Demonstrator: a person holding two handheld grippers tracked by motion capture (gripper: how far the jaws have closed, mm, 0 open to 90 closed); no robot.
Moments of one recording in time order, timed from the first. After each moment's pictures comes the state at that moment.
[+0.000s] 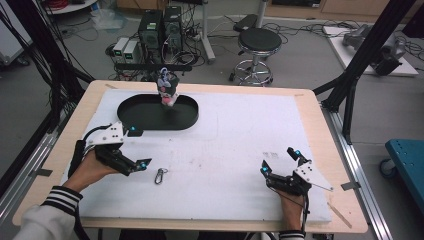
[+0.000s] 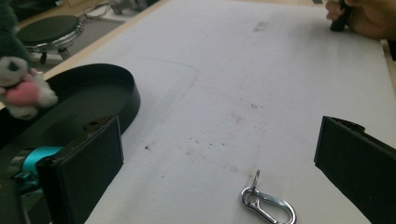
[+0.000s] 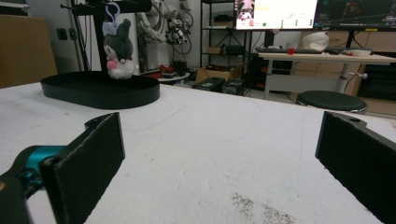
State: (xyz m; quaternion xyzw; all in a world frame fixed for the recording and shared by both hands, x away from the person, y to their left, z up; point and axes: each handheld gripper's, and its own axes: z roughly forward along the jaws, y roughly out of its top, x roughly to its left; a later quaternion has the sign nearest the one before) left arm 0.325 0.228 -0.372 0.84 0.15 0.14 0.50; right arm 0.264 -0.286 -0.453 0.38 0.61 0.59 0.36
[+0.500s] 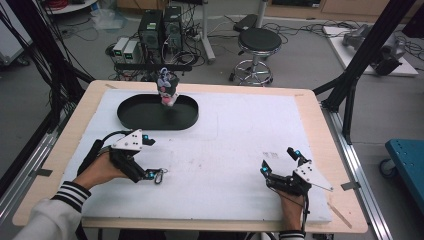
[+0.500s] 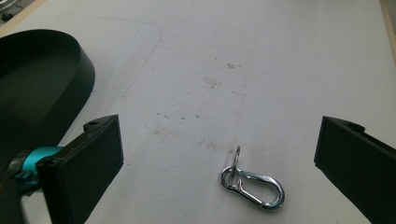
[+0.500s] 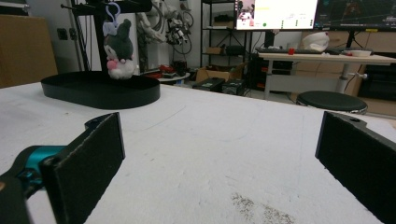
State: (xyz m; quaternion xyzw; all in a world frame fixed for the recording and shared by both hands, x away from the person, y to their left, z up) left arm 0.330 0.202 -0.389 0.89 0.11 0.10 0.43; right arm 0.264 -0.286 -0.453 0.38 0.61 0.59 0.36
